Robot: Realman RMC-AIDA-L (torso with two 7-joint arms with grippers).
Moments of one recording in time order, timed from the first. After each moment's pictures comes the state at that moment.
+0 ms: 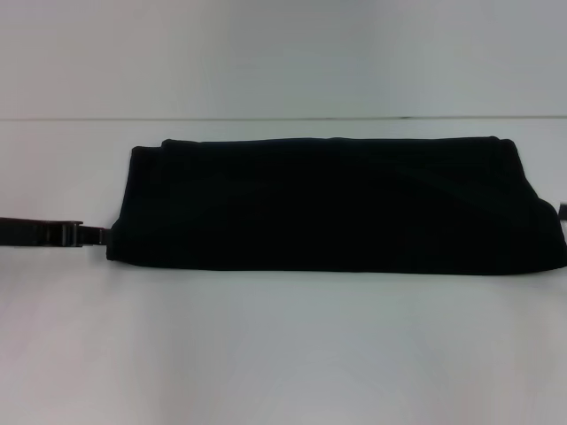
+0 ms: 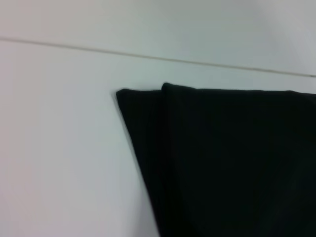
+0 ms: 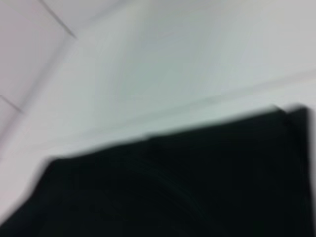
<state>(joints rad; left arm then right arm) -0.57 -2.07 0.58 0.94 2.50 1.34 -2.26 0.53 1.95 -0.33 -0.76 -2.30 -1.46 2.03</state>
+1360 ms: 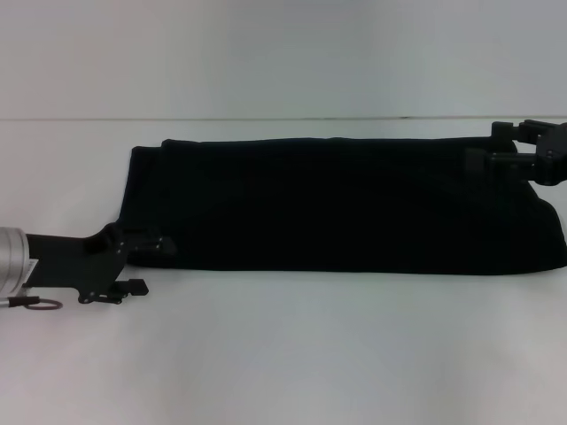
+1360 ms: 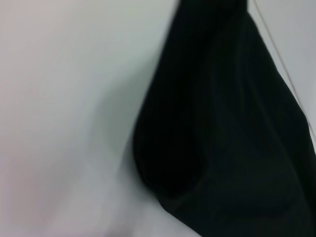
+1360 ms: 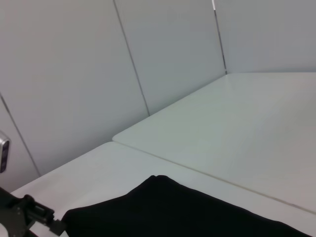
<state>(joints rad) -0.64 -2.04 0.45 0.67 2.49 1.40 -2.83 0.65 1.94 -0.49 -0.66 -2.08 -1.52 1.60</state>
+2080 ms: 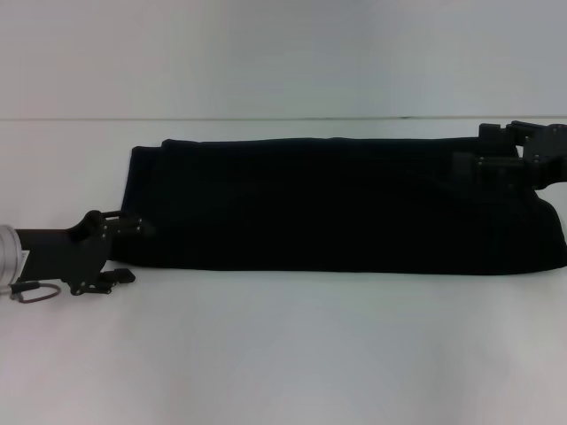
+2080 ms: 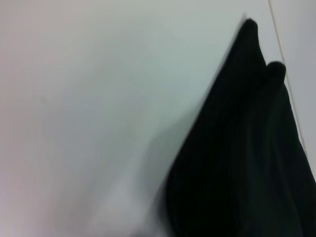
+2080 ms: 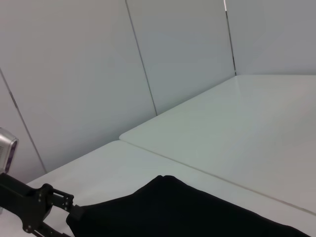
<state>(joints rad) -0.64 -2.04 0.38 0.62 2.48 1.28 -2.94 0.66 1.95 -0.50 -0.66 -2.08 -1.51 1.57</state>
